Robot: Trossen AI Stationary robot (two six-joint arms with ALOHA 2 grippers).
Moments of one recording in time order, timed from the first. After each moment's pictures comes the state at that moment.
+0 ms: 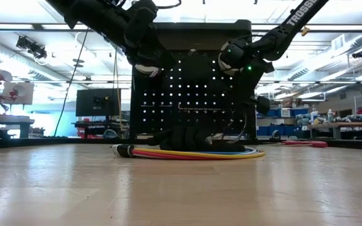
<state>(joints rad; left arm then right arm) 0.02 1.36 0.81 0.10 -0.28 0.00 -0.63 1.72 1.03 -0.07 0.49 1.01</state>
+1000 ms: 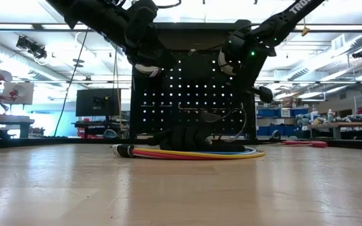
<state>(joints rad) 0.02 1.36 0.81 0.11 -0.28 0.00 -0.66 1.65 1.14 -0.37 0.34 0.95</state>
